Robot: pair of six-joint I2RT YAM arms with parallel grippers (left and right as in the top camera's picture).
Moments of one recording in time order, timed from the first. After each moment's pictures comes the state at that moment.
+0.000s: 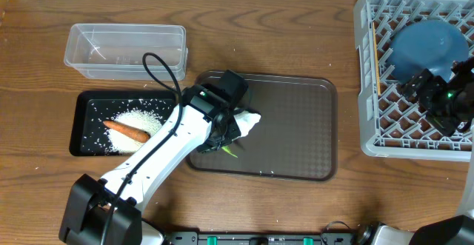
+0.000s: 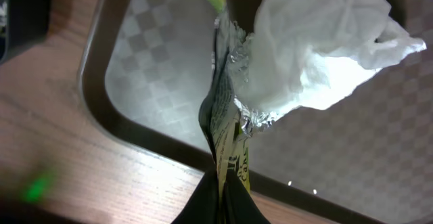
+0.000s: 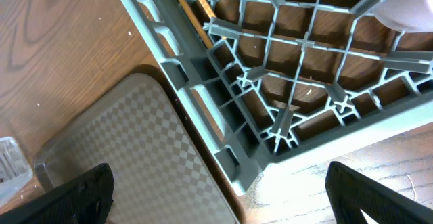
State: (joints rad) left arm -0.57 1.59 1.19 -1.10 0.01 -0.97; right arm -0.44 1.46 1.34 -1.10 -0.31 0.32
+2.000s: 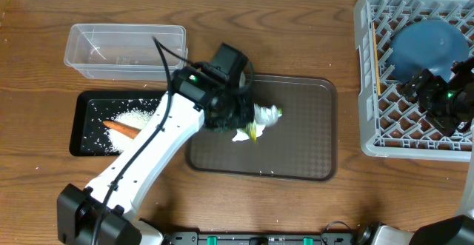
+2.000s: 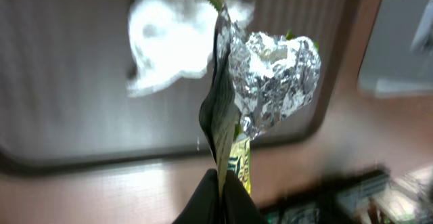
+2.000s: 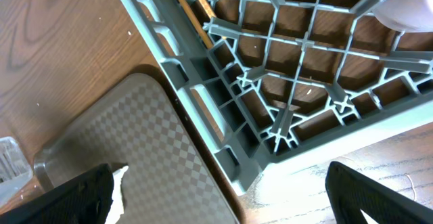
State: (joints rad) left arm -0.52 1.59 1.41 -1.06 0.27 -0.63; right arm -0.44 1.46 1.34 -1.10 -0.31 0.32
